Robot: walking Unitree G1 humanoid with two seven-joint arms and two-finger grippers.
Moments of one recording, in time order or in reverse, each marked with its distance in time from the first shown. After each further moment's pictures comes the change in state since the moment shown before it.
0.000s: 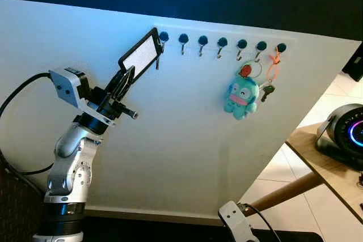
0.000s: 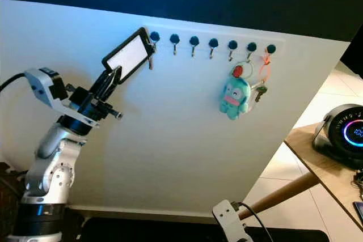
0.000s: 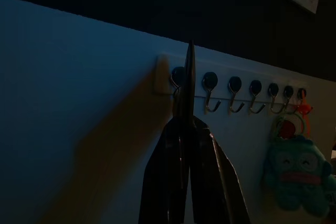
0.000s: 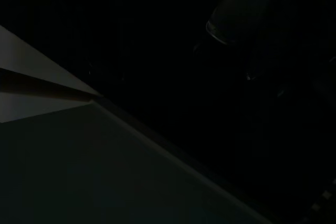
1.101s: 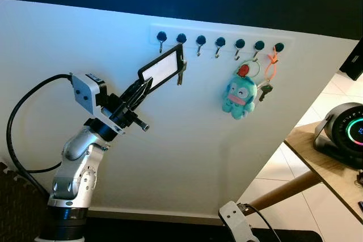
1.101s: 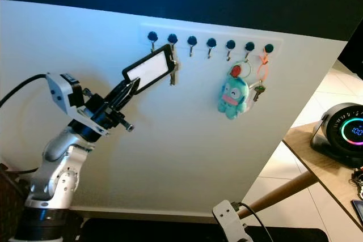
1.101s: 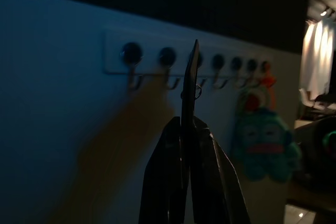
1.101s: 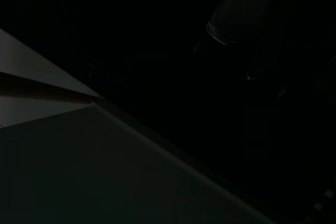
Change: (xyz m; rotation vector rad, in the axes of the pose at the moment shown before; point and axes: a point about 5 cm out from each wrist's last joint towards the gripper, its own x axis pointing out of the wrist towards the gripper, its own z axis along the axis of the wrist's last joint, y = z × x) left arm -0.002 -0.008 -0.008 0.015 0.093 -0.082; right arm 0.000 0.000 0.000 0.002 0.000 -0.002
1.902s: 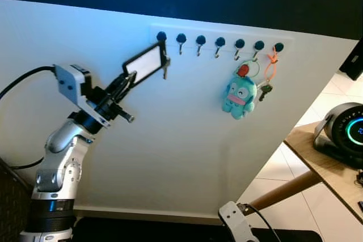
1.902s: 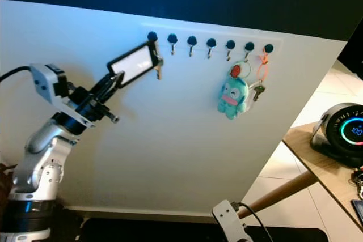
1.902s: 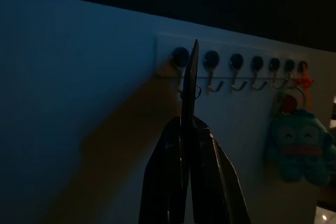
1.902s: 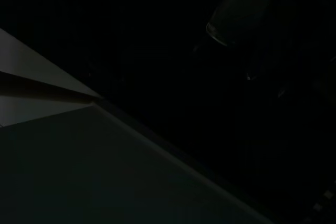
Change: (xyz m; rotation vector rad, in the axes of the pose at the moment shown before) left arm -0.006 0.024 0.015 0.031 -0.002 0.065; right arm 0.000 0.001 0.000 -0.001 0.001 0.002
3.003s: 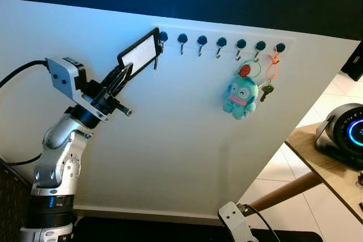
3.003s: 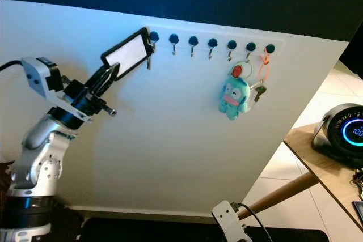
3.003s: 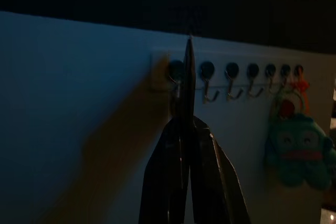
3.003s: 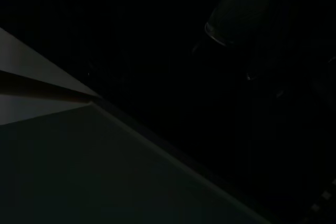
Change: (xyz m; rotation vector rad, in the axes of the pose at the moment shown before) left arm 0.007 -0.008 0.001 0.026 0.003 -0.064; right arm 0.000 0.001 -0.001 0.001 0.001 0.003
